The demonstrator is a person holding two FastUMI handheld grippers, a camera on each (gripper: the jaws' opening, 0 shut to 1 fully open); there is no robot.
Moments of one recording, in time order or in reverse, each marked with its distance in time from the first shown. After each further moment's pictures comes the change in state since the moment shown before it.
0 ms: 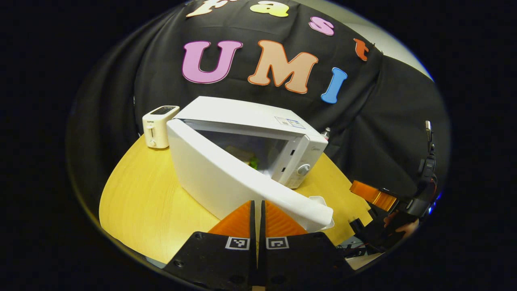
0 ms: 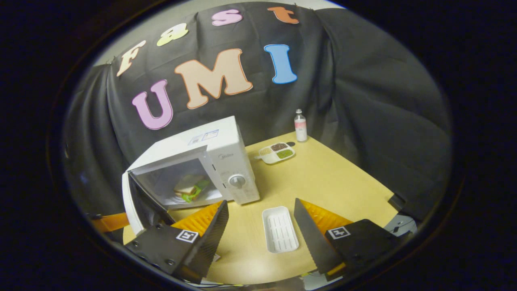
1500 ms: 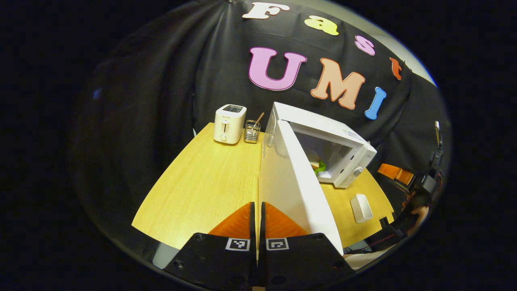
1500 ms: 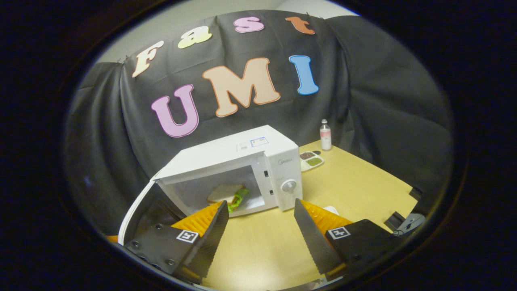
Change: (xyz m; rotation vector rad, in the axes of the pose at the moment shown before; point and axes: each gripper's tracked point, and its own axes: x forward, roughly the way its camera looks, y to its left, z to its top) left arm -0.113 0.196 -0.031 -0.095 -0.046 0.223; right arm -0.017 0.127 -0.011 0.019 -0.077 0.034
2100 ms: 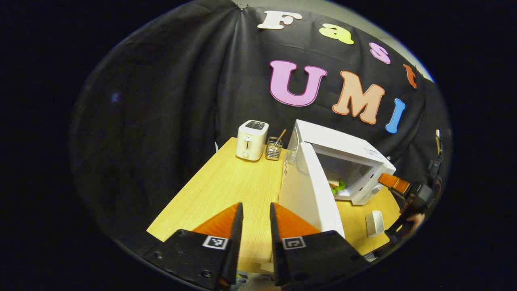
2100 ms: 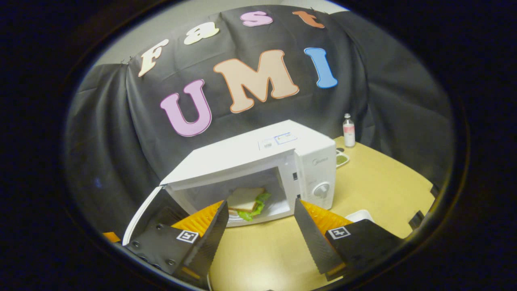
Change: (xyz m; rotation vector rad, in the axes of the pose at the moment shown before) left arm -0.003 0.032 0.040 -0.029 -0.108 0.158; right arm 0.051 0.051 0.009 0.007 -0.007 0.113
